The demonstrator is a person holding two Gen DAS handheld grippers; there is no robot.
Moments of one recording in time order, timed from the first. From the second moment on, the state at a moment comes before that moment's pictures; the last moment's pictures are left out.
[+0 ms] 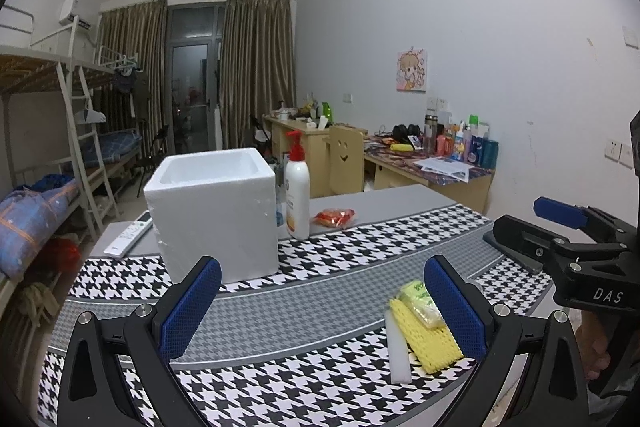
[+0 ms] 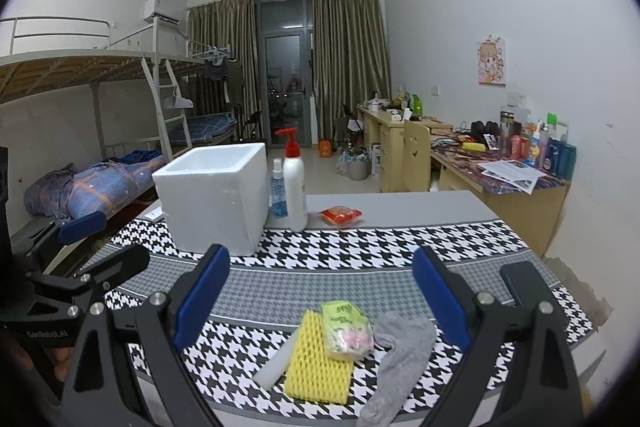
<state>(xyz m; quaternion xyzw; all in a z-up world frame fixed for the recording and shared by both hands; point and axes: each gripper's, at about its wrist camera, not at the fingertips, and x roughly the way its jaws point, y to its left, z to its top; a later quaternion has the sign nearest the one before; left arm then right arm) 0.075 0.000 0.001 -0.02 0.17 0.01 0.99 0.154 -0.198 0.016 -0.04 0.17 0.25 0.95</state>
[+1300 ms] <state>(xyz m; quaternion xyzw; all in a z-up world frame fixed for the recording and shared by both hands) 0.125 -0.033 -0.076 0.02 0.31 -0.03 0.95 0.176 -0.242 -0.039 -0.01 0.24 0.17 0.95</state>
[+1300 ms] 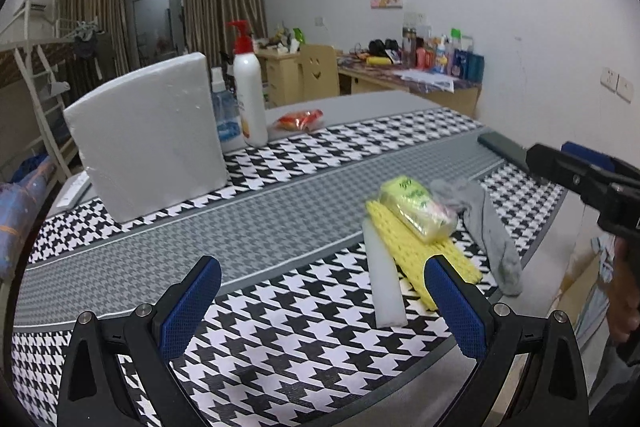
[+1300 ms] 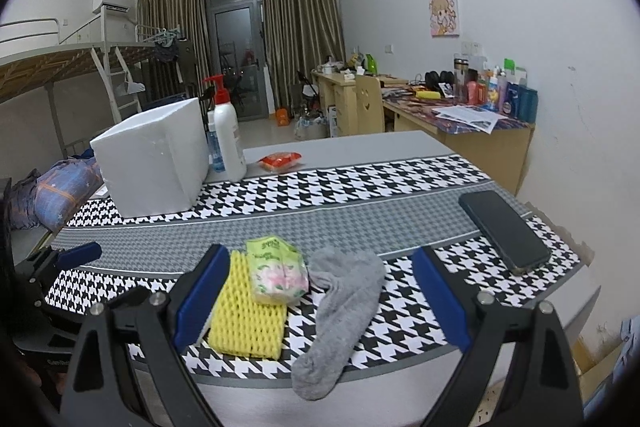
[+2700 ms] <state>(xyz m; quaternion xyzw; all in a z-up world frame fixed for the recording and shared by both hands) 0.174 -0.073 -0.121 0.05 0.42 -0.09 0.90 0.218 -0.266 -0.091 0.00 0.32 0.14 0.94</state>
